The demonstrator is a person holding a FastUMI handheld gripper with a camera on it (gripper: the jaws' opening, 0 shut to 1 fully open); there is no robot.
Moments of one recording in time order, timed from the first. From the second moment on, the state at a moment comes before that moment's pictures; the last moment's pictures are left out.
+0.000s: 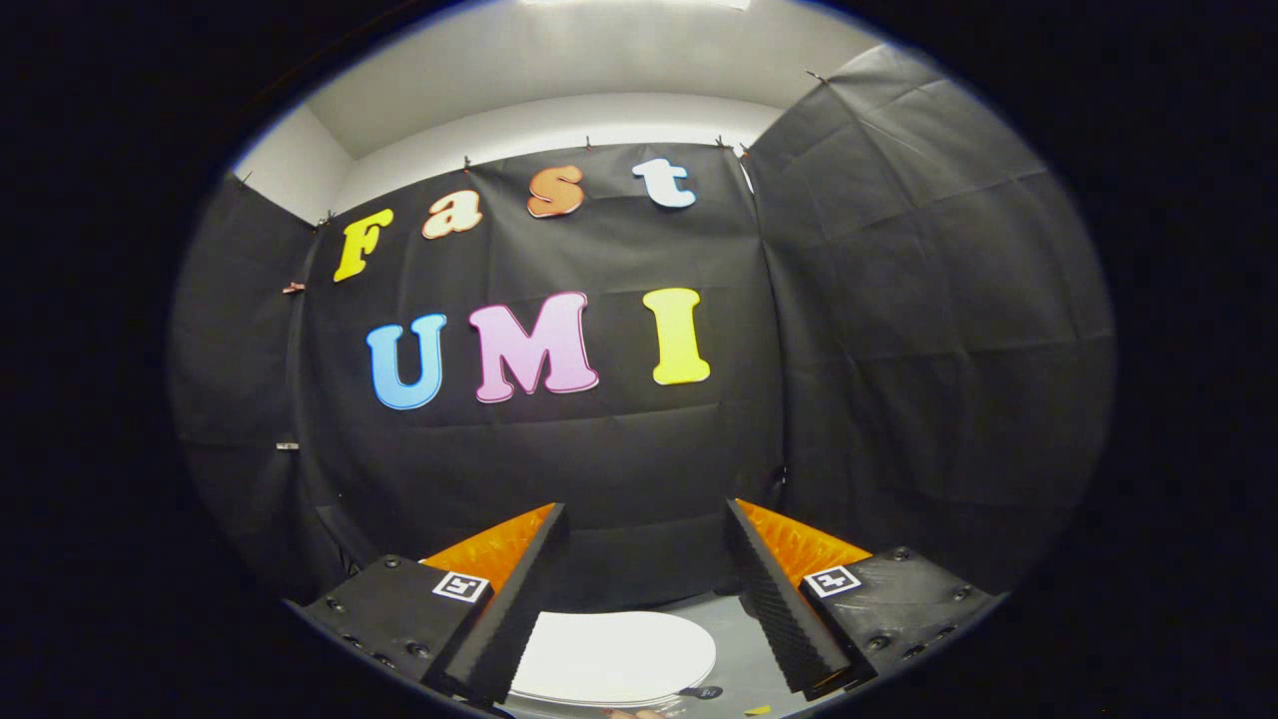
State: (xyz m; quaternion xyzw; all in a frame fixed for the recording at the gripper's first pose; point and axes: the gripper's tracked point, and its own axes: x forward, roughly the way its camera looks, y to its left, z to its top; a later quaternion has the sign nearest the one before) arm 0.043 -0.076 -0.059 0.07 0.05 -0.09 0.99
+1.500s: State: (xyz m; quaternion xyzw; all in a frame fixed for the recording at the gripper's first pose) arm 0.010 -0.173 -0.536 0.56 0.33 -0.22 0.73
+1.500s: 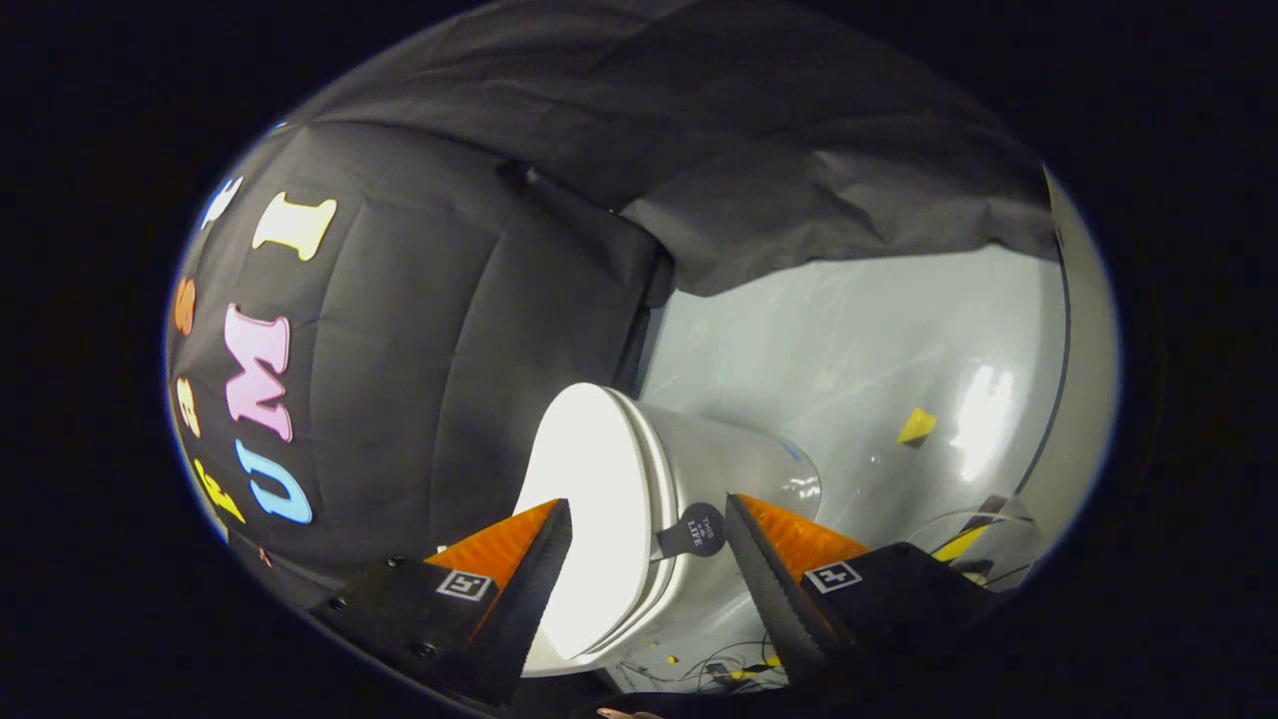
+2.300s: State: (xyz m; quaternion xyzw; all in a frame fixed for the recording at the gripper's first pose) arm 0.028 -0.140 -0.613 0.67 0.31 -0.19 0.65
